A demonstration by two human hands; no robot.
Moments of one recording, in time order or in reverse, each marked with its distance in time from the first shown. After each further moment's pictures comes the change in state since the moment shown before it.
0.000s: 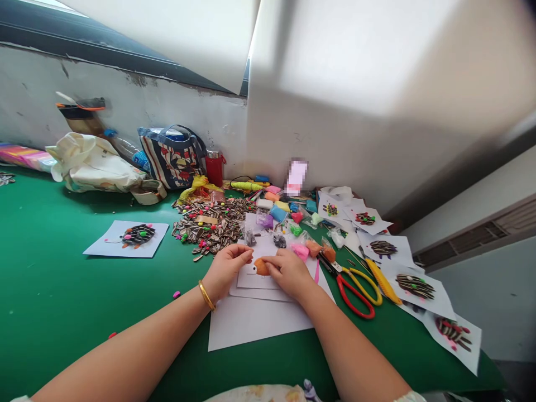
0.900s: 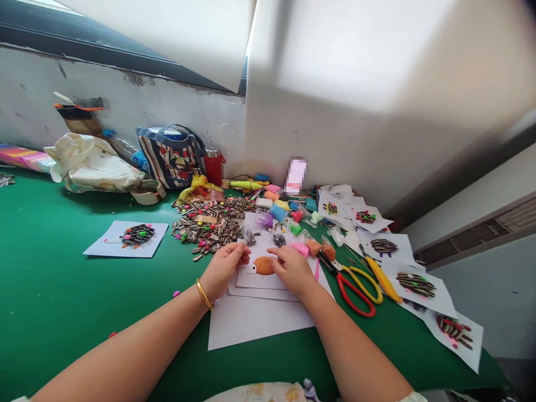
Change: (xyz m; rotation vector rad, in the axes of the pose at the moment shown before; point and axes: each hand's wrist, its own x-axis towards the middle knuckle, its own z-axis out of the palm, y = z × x) left_hand 0.001 0.000 -0.003 -0.105 -0.013 -0.055; right_hand -0.001 0.004 0.000 0.135 0.099 0.046
